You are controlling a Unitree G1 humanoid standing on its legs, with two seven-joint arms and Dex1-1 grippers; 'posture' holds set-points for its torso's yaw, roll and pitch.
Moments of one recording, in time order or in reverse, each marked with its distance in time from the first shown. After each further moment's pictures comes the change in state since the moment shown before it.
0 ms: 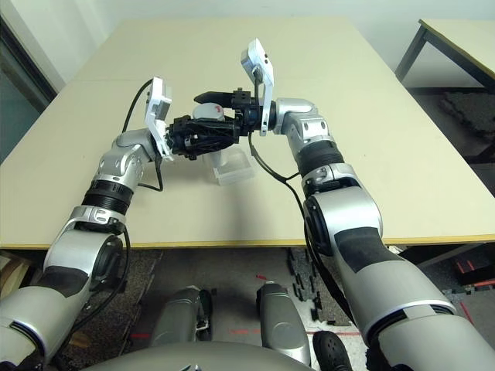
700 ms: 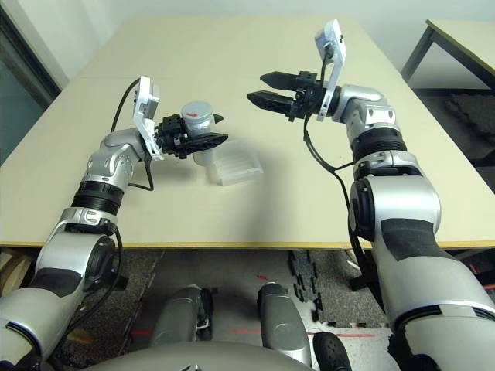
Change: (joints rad) left arm 0.012 0.035 0.023 -0.034 -0.003 0.016 -0.012; right arm -0.005 -0.256 -0.088 0.117 -0.008 0.002 -0.014
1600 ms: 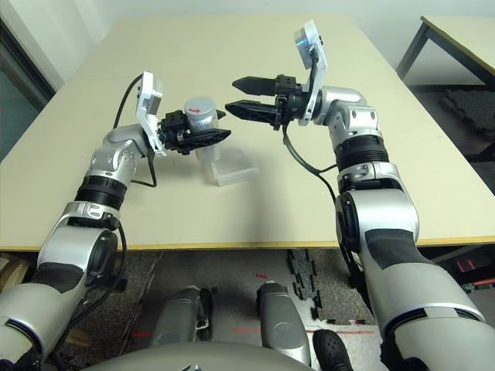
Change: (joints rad) left arm -0.048 -0.014 -0.002 0.079 0.005 -0.035 0.001; right arm 0.072 0.097 0.022 -0.321 0.053 0.180 0.089
